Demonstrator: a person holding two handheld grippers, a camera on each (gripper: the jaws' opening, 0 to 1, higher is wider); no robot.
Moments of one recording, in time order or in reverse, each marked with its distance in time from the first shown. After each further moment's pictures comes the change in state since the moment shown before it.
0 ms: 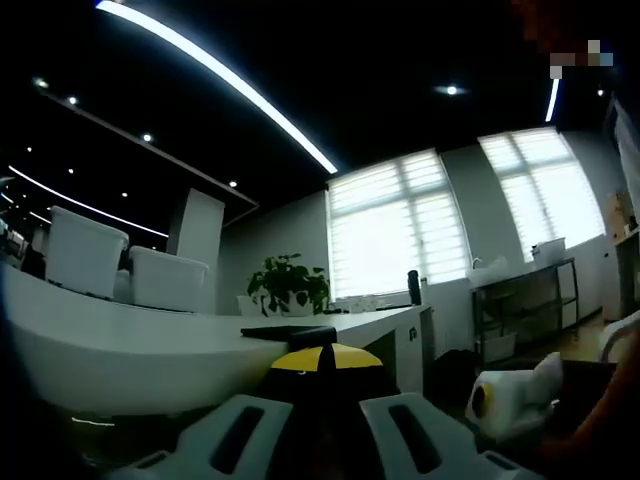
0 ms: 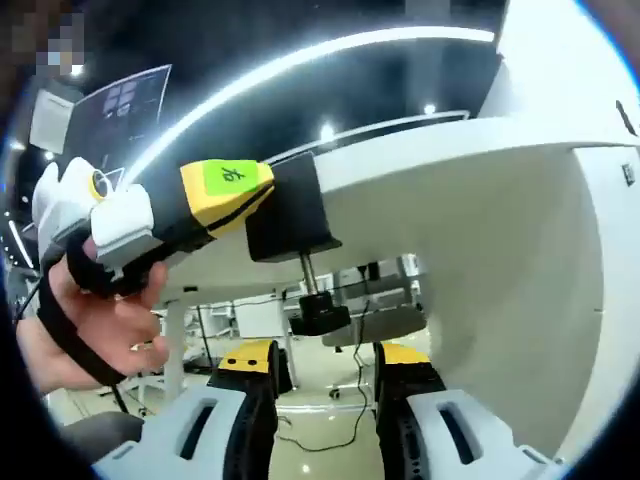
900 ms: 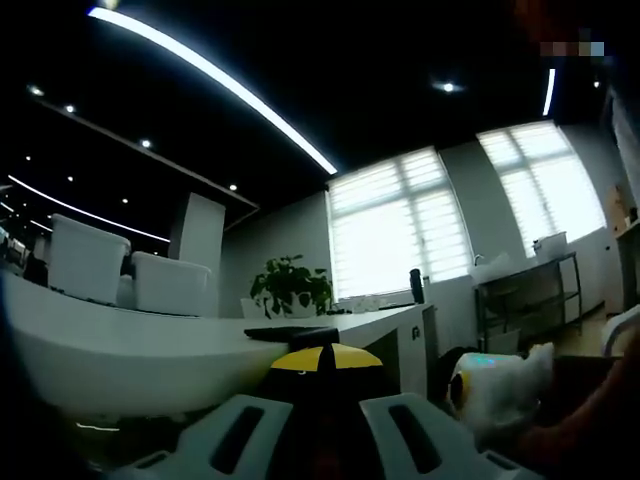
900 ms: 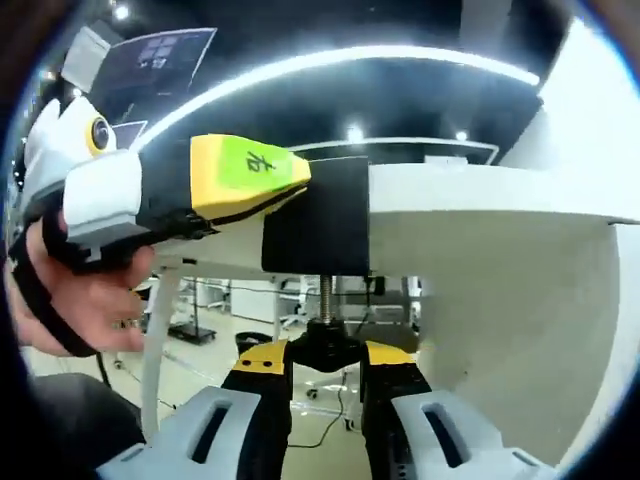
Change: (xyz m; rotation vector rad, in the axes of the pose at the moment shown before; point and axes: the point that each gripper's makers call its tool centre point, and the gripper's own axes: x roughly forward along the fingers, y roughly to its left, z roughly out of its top) left arm -0.001 0.001 0.002 0.007 -0.006 0.001; right arm 0.036 0.007 0.008 -0.200 0.038 0.248
